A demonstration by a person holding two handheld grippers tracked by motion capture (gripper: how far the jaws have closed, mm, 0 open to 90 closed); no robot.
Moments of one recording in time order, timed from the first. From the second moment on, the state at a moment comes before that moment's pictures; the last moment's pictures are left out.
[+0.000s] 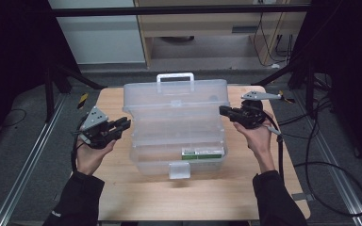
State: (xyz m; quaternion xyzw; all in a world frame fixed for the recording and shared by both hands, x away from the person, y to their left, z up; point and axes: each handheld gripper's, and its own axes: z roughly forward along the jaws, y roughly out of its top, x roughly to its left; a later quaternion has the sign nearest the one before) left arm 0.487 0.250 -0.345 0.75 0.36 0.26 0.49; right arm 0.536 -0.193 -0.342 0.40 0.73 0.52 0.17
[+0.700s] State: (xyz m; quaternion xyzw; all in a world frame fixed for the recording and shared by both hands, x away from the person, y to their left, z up) left arm 0.482 0.252 -0.359 0.76 0.38 0.25 0.47; right arm 0.505 -0.204 -0.357 0.39 0.75 0.50 0.16
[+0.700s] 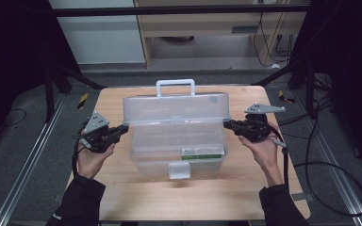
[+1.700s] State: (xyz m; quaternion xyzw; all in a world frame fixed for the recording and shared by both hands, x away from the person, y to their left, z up) left arm 0.463 0.255 -0.403 0.80 0.38 0.24 0.40; right arm 0.472 -0.220 -0.398 0.39 0.79 0.45 0.16
